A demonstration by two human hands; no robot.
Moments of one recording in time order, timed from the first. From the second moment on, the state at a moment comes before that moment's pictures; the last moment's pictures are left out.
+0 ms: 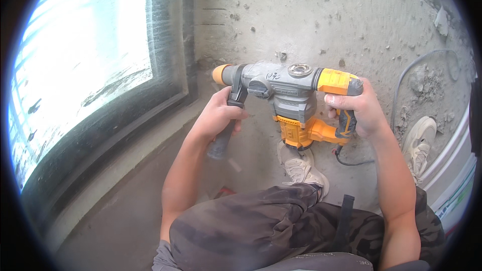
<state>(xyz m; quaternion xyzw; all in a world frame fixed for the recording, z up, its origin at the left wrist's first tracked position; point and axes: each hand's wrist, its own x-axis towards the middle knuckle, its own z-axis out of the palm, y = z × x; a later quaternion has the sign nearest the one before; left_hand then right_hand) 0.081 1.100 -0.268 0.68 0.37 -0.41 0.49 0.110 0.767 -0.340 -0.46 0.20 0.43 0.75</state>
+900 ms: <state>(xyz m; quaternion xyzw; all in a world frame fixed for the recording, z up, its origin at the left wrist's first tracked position) 0.115 1.133 -0.282 0.72 0.35 -0.48 0.35 0.090 0.807 -0.353 -0.42 0.25 0.44 0.75</state>
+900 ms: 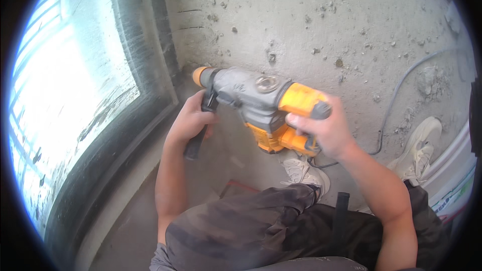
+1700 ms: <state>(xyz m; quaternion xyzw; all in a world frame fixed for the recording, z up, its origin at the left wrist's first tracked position) 0.143 1.070 -0.267 0.72 0.36 -0.51 0.29 0.090 0.754 -0.373 -0.34 0.34 0.44 0.76</state>
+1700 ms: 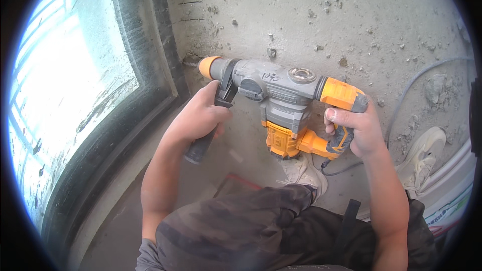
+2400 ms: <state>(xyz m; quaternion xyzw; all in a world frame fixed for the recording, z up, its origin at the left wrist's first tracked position) 0.153 1.102 -0.273 0.72 0.34 -0.53 0.27 0.077 0.792 -0.394 -0.28 0.34 0.45 0.78</state>
